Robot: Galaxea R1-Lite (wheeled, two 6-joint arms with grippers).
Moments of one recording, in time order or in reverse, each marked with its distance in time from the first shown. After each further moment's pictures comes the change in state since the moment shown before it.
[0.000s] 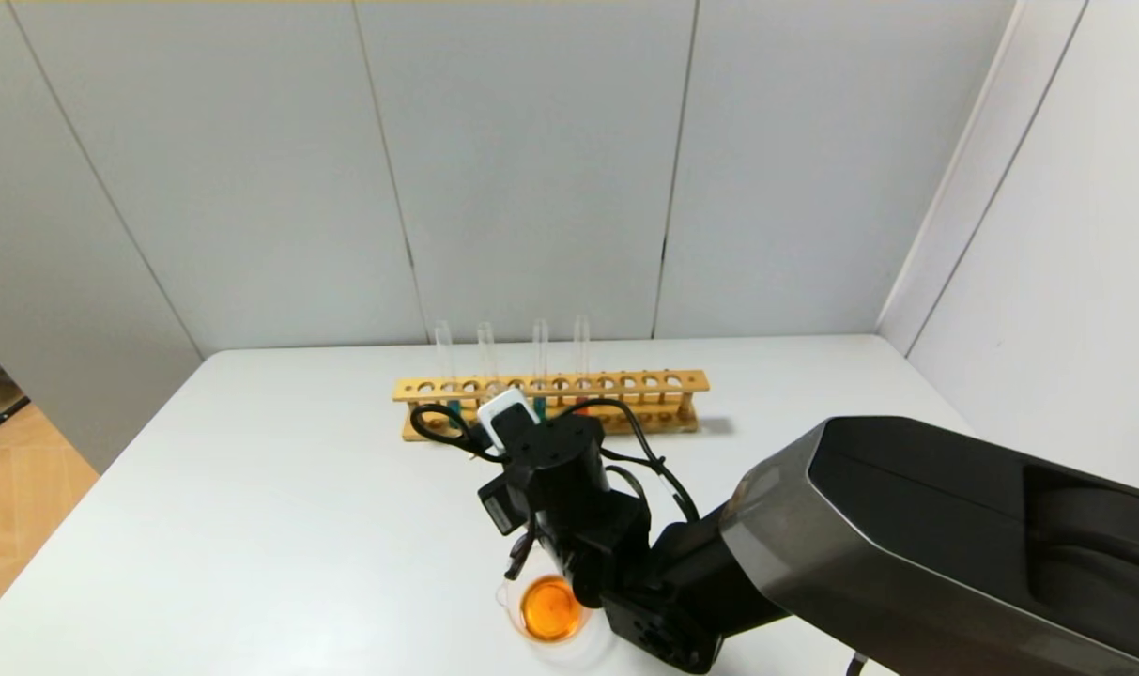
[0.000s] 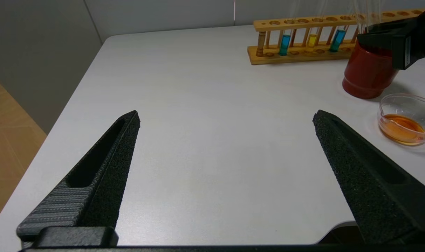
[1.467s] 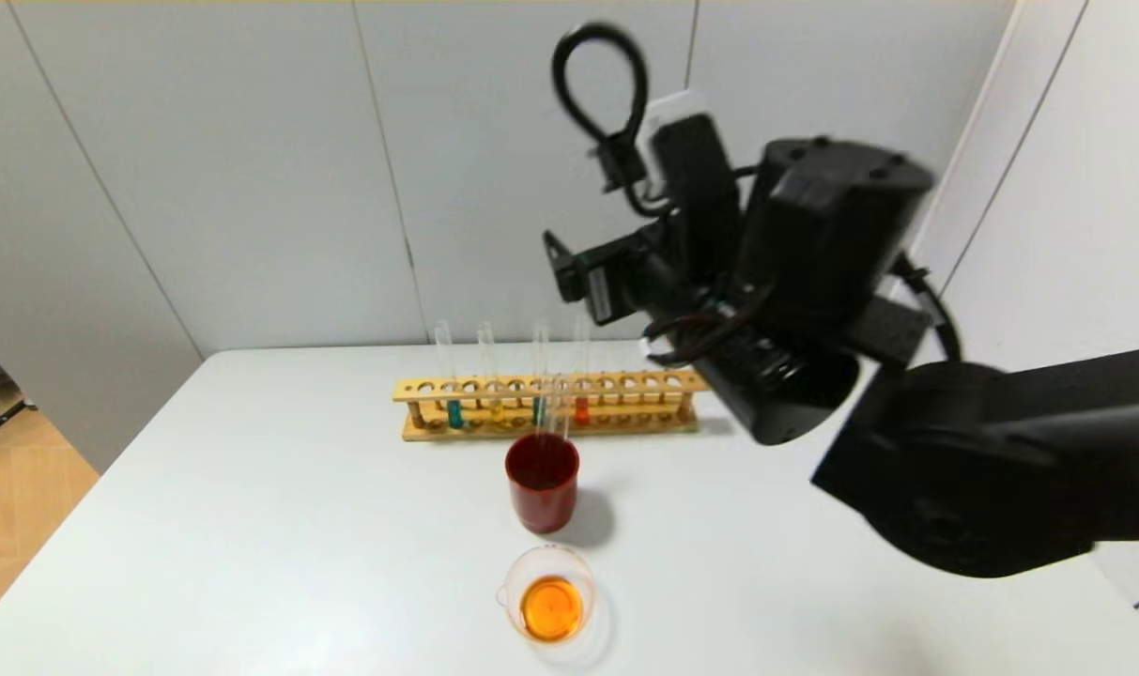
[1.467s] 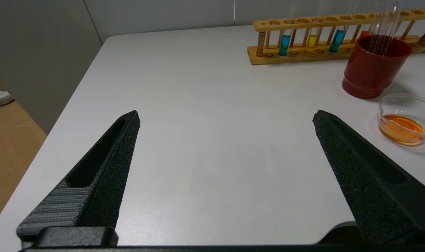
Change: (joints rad) left arm 0.000 0.000 0.000 0.000 0.000 0.000; right arm -0.097 -0.524 0.051 0.013 -0.050 -0.169
